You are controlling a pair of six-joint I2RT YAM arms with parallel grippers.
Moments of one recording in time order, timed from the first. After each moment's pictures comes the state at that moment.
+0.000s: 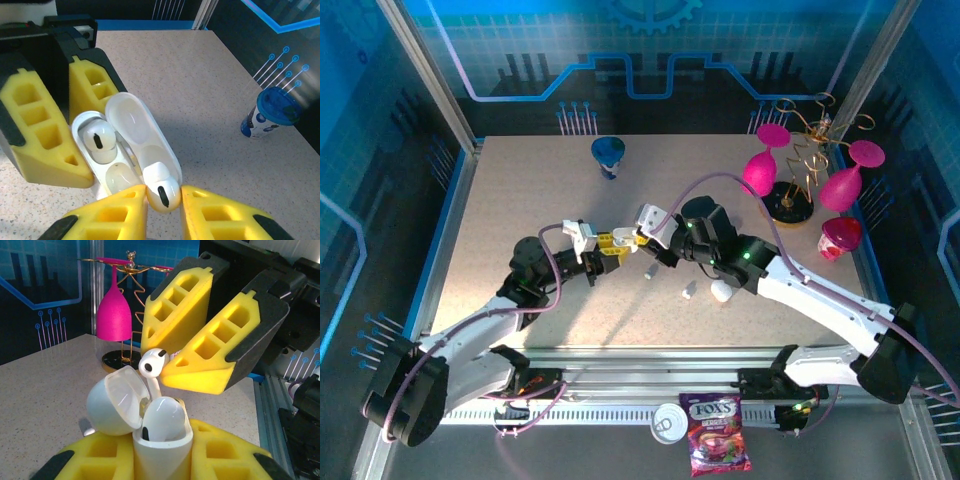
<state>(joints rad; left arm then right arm) -0.42 1.05 0.39 0.70 0.71 -0.14 0.83 1.24 1.07 -0.30 -0.10 -0.38</state>
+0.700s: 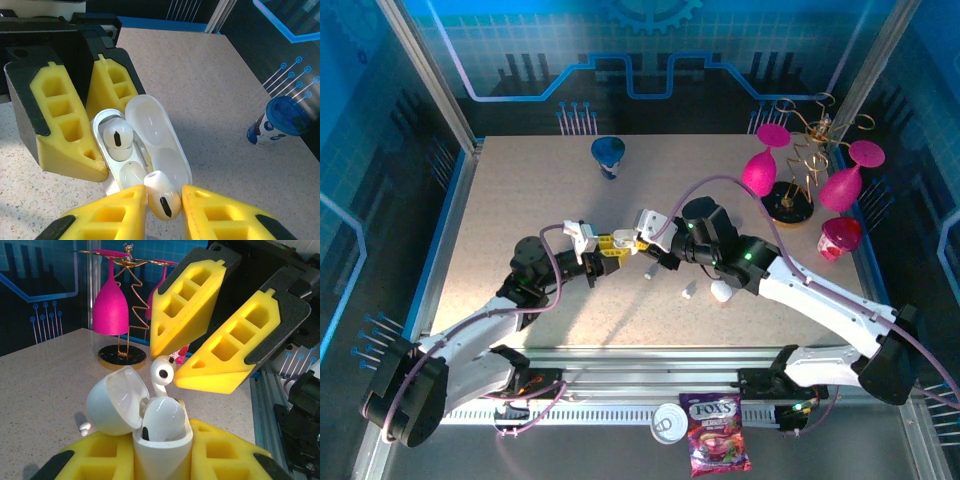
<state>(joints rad) -0.42 1.05 0.39 0.68 0.73 -0.14 0.83 1.23 1.07 -0.32 -0.15 -0.44</state>
